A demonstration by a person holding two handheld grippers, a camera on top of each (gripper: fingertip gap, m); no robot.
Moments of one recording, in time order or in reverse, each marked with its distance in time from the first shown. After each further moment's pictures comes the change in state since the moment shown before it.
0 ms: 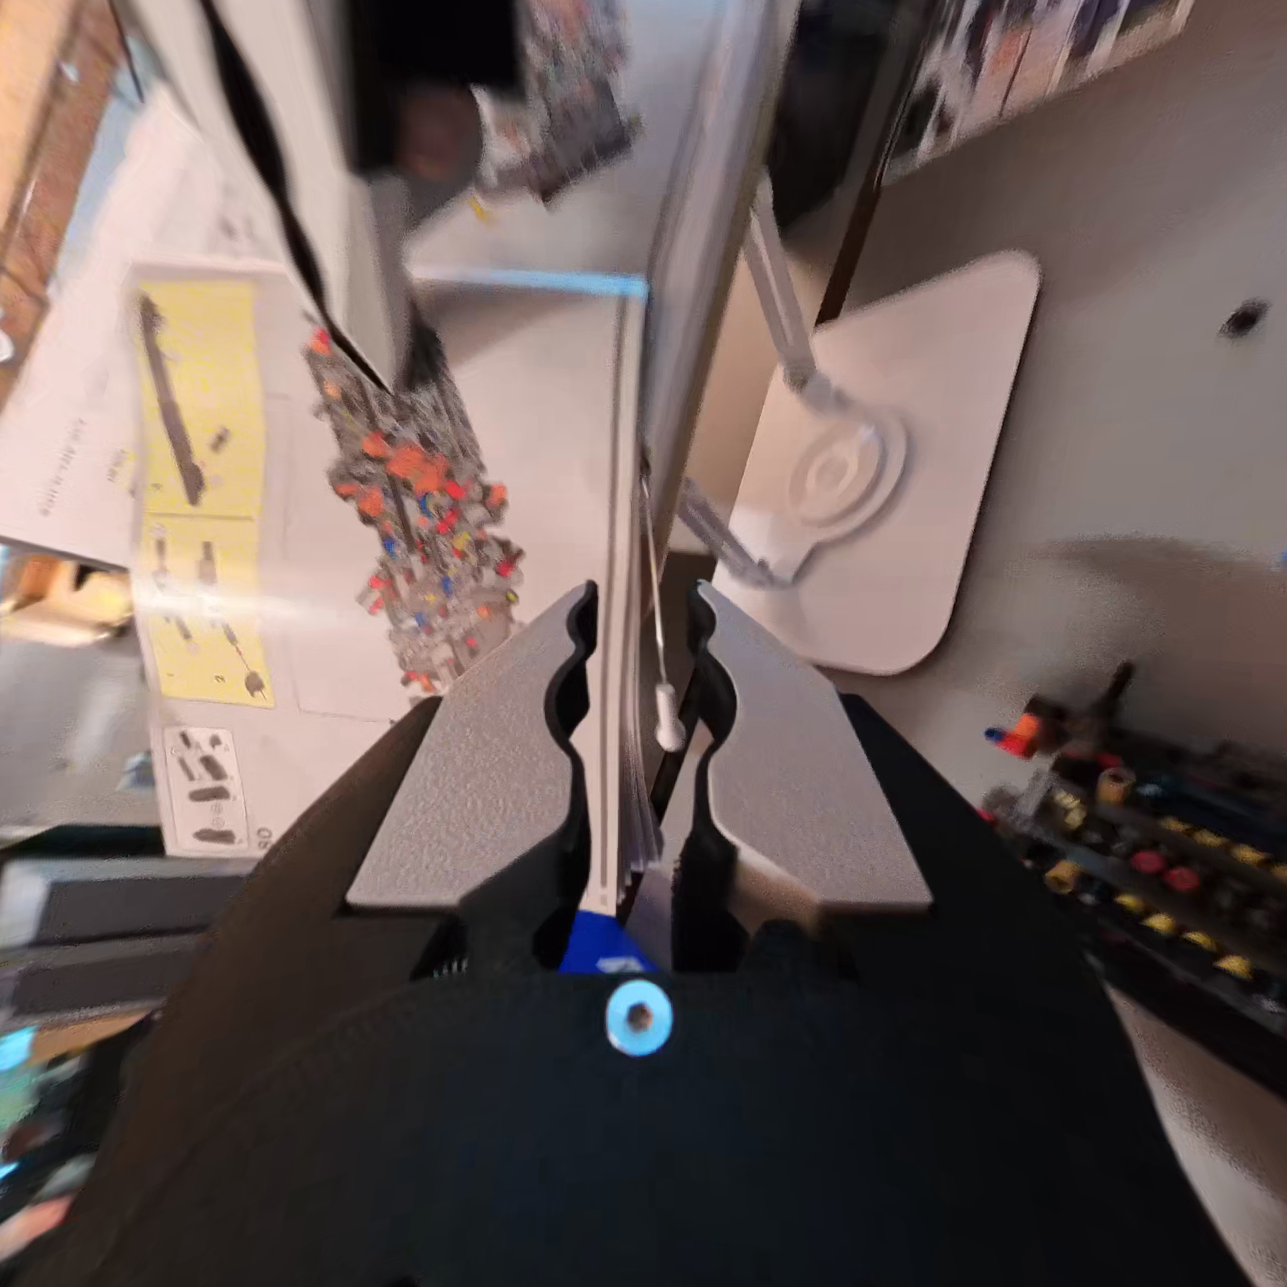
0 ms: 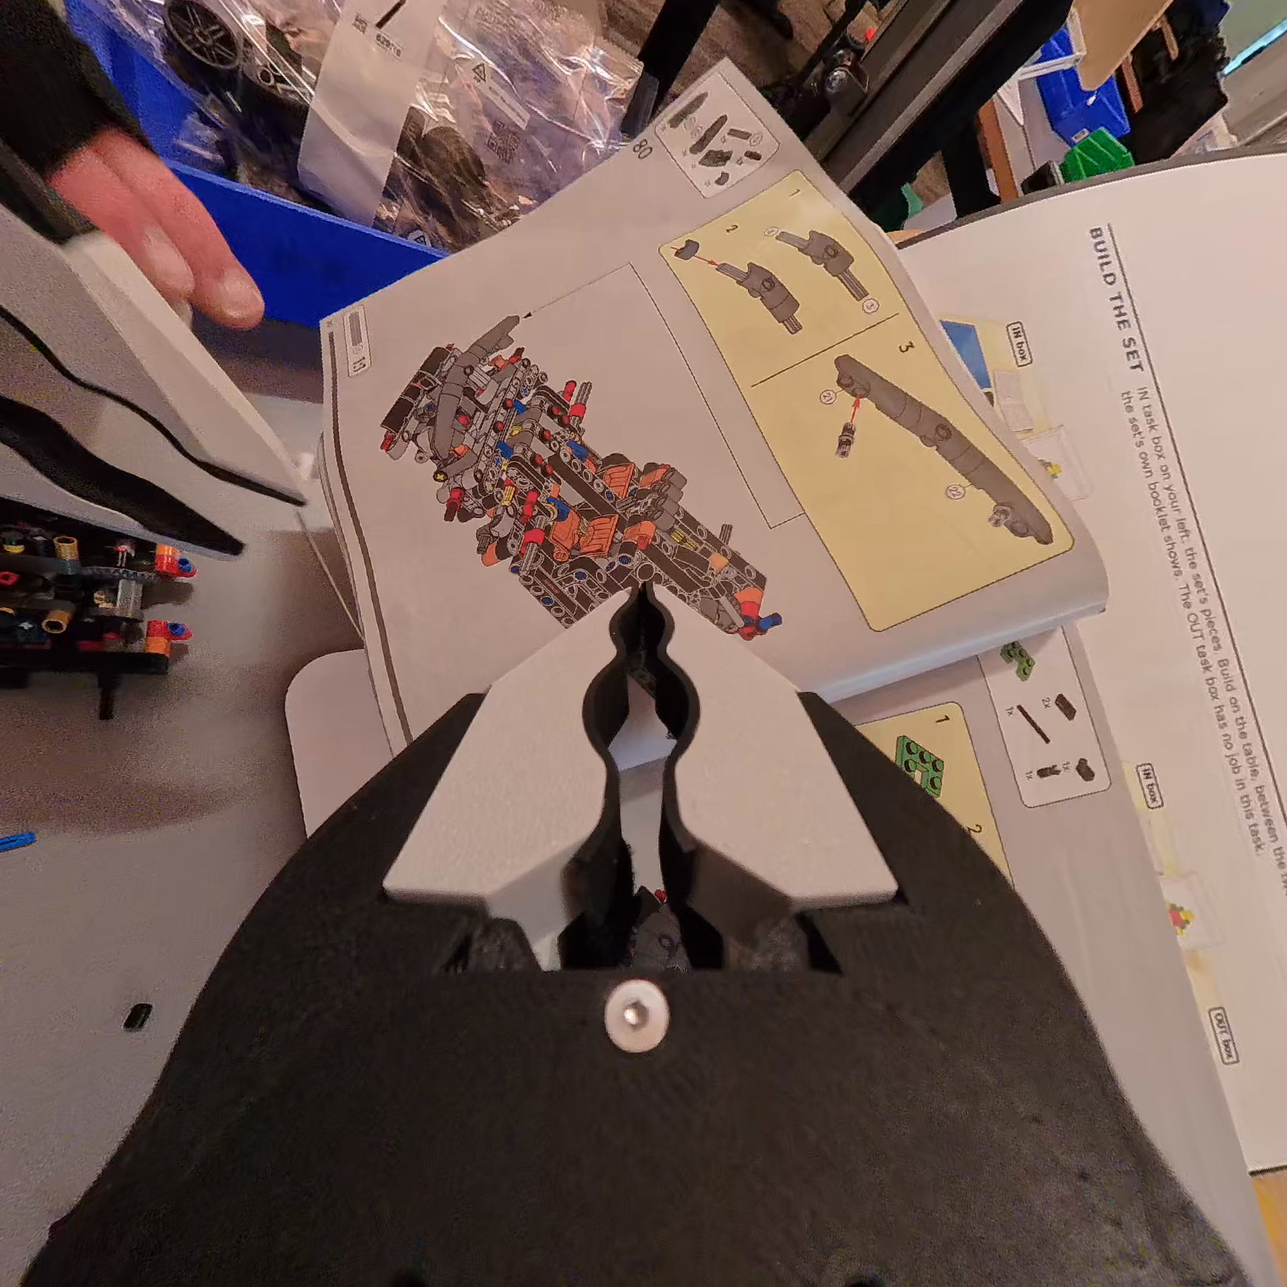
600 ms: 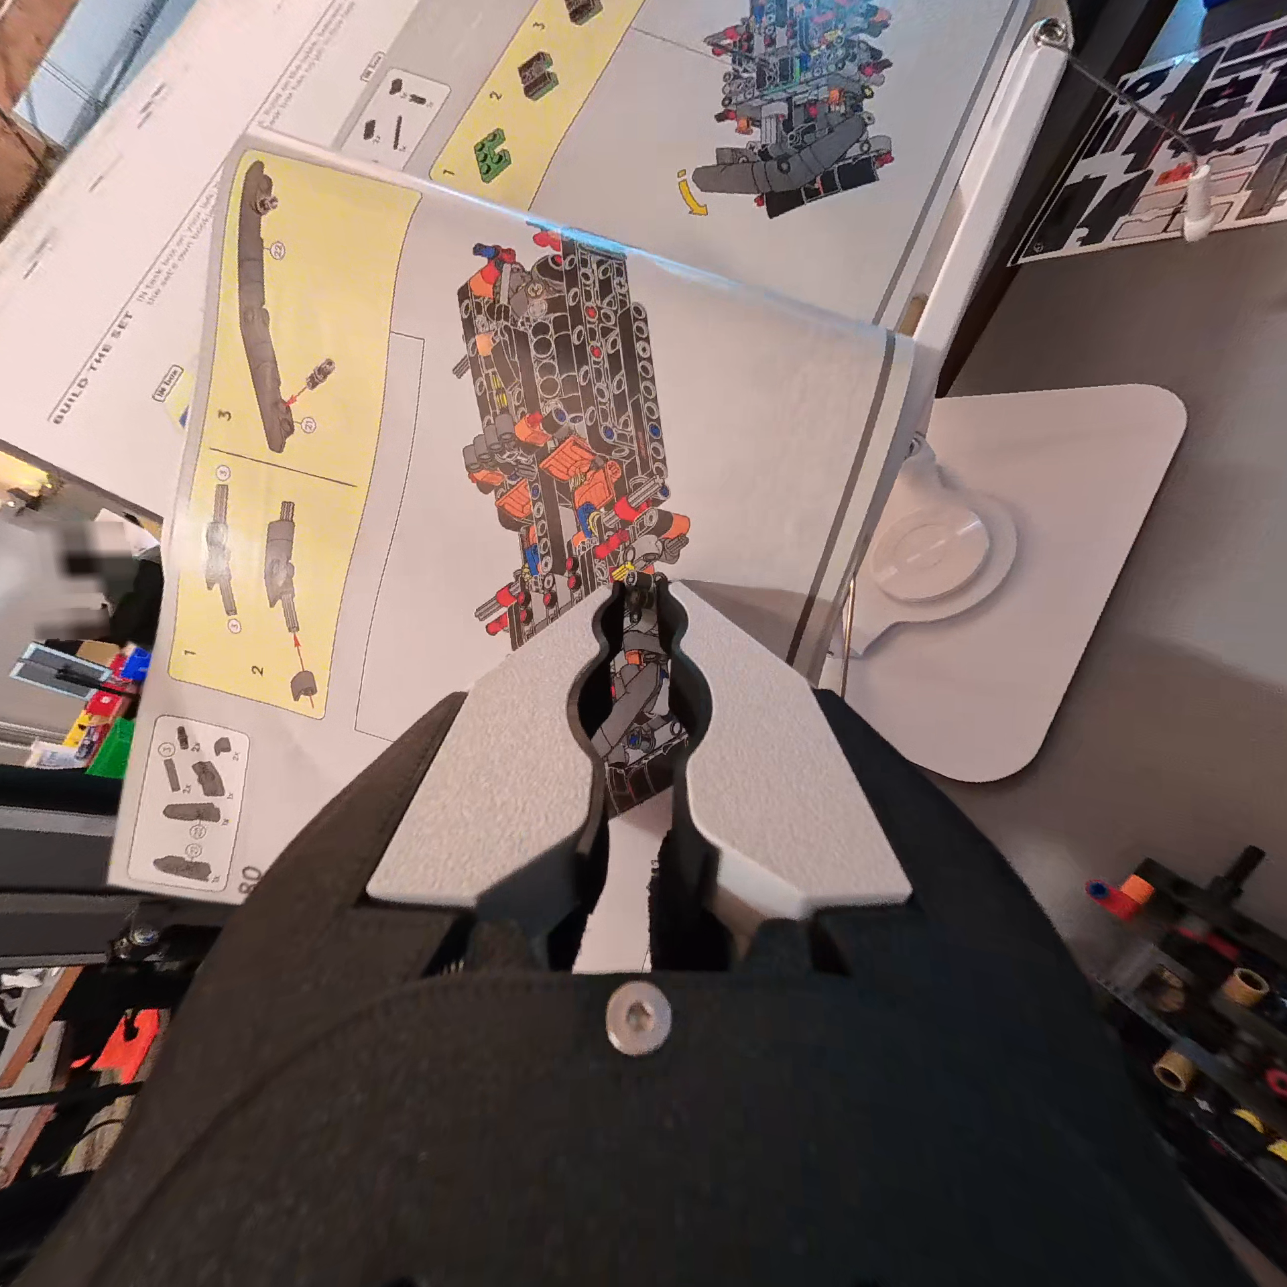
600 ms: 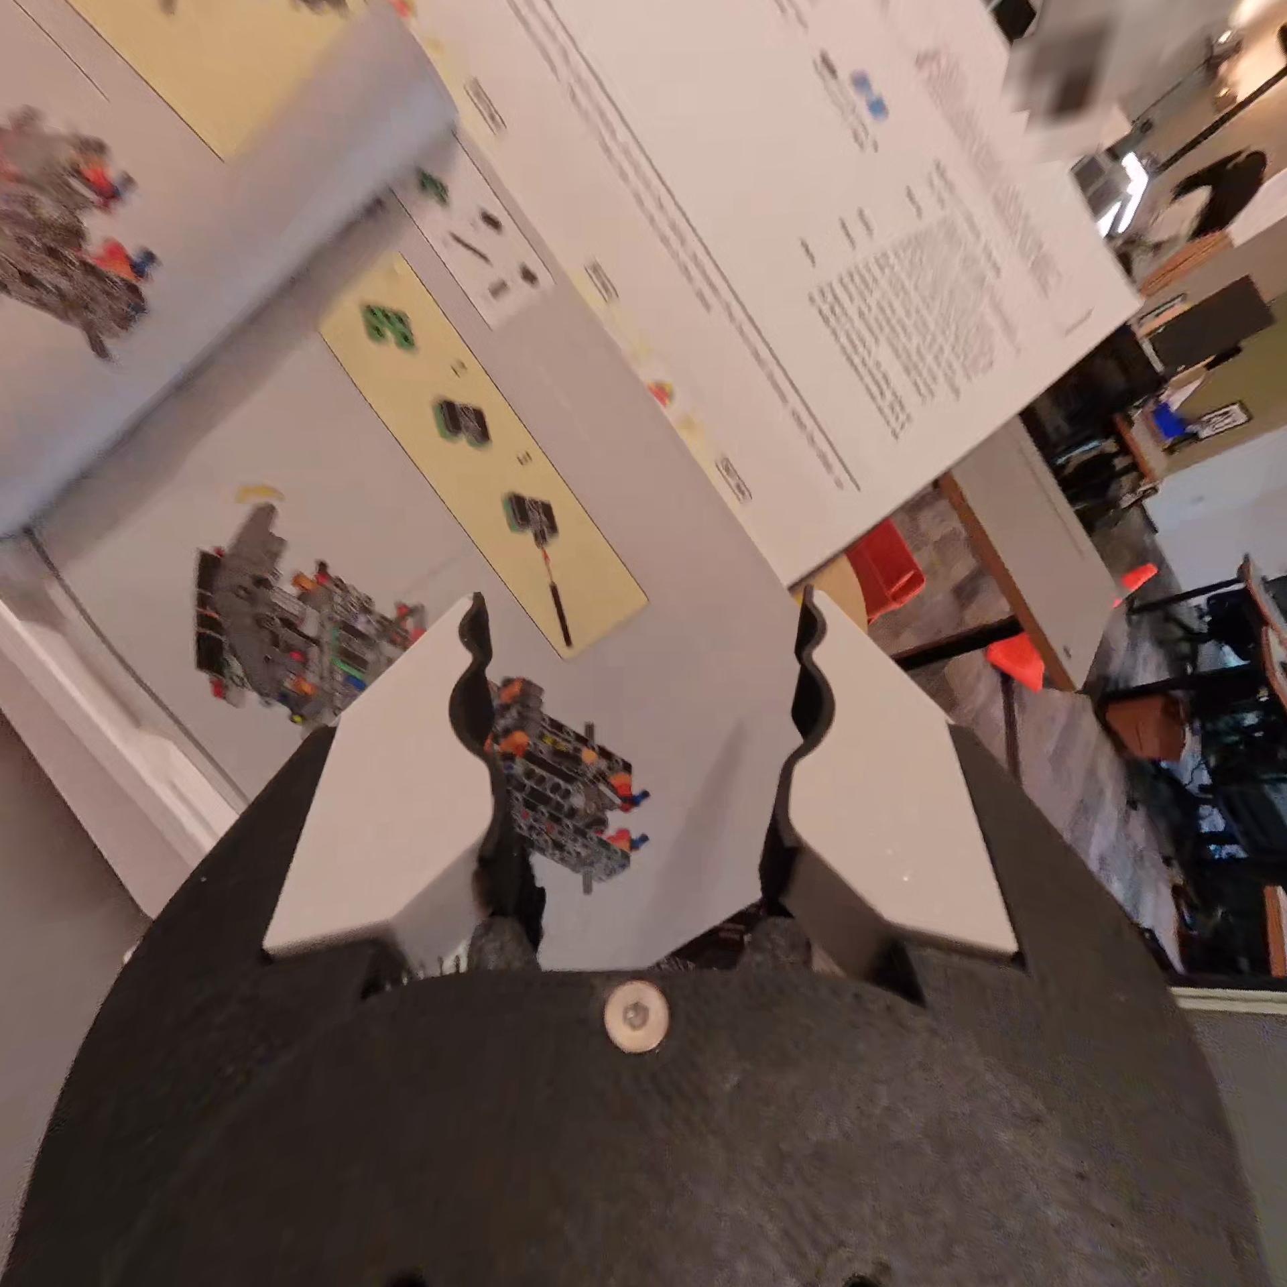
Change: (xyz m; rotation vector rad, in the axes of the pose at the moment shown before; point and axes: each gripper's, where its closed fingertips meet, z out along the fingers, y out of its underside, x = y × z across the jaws) left arm -0.052 0.000 0.036 -0.022 -0.035 -0.213; right arm 0.120 0.112 -0.098 -0.062 0.291 0.222
